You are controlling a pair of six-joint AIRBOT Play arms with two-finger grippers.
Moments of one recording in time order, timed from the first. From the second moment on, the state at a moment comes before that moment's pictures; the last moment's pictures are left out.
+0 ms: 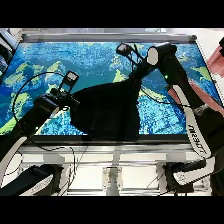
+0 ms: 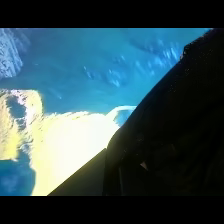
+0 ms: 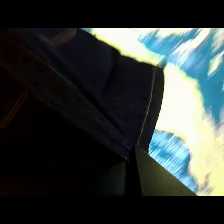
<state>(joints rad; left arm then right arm) -0.40 -1.01 0.84 1.98 -0.73 -1.56 0.40 -1.60 1.78 -1.53 1.38 1.05</state>
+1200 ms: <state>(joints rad) -0.43 -0.86 0.84 1.46 -1.48 -1.14 0.40 -1.23 0.95 -1.31 1.34 1.06</state>
